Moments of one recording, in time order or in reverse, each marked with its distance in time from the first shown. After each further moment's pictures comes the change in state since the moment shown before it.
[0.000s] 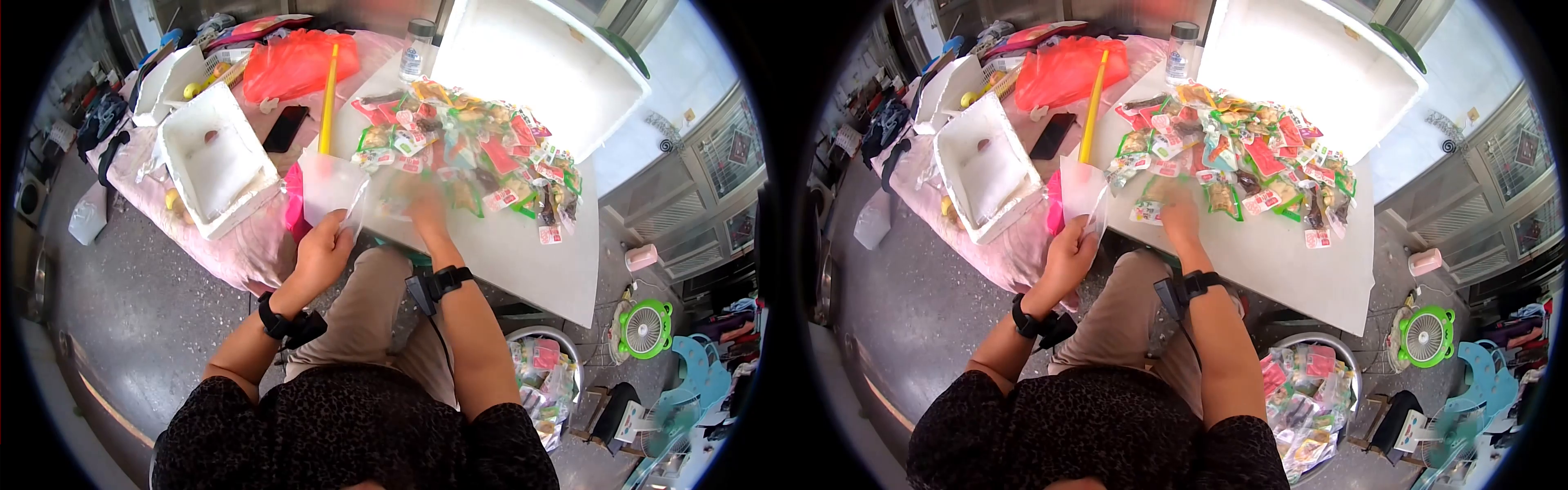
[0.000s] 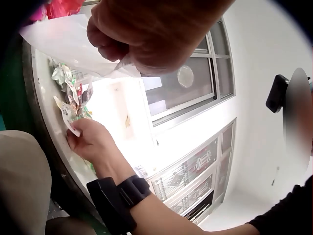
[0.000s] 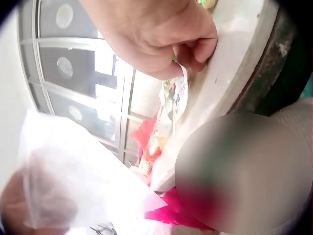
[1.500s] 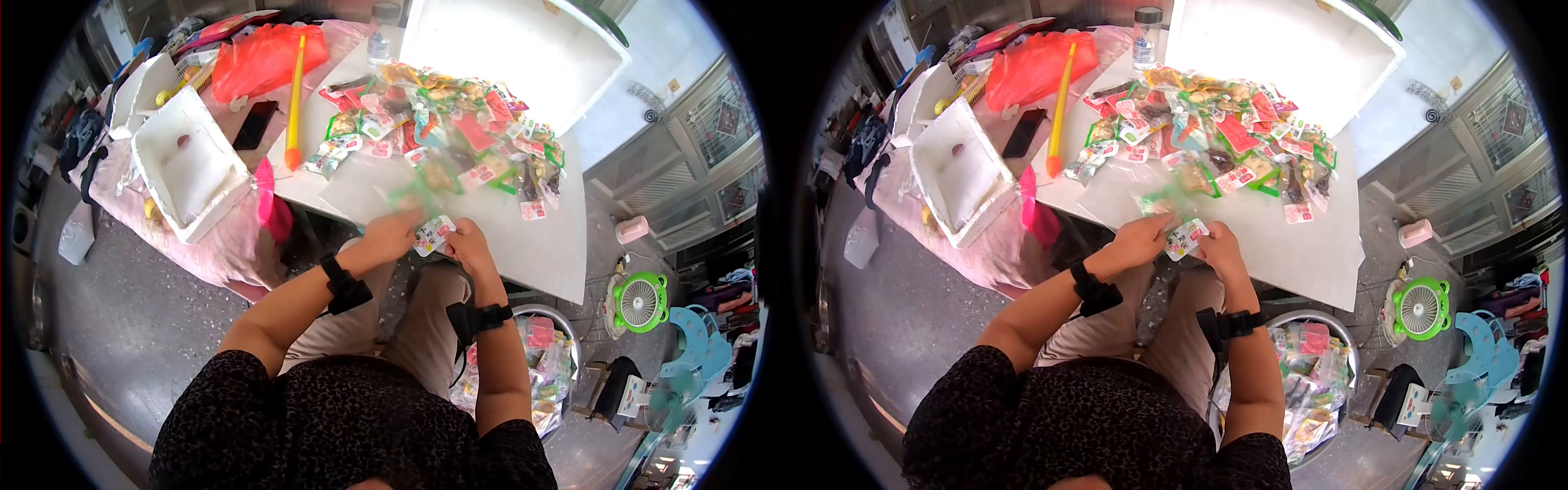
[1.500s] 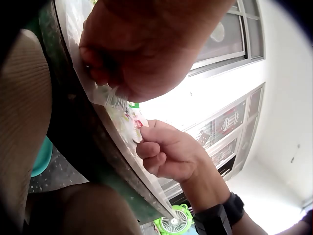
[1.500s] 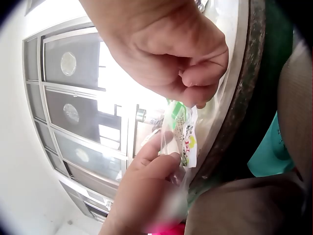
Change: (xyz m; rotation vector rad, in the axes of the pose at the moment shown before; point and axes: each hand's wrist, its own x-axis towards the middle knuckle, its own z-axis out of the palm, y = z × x) left_hand 0.025 0.005 0.141 0.193 -0.559 0.192; right_hand -0.085 0.028 -0.118 0.389 -0.197 0.392
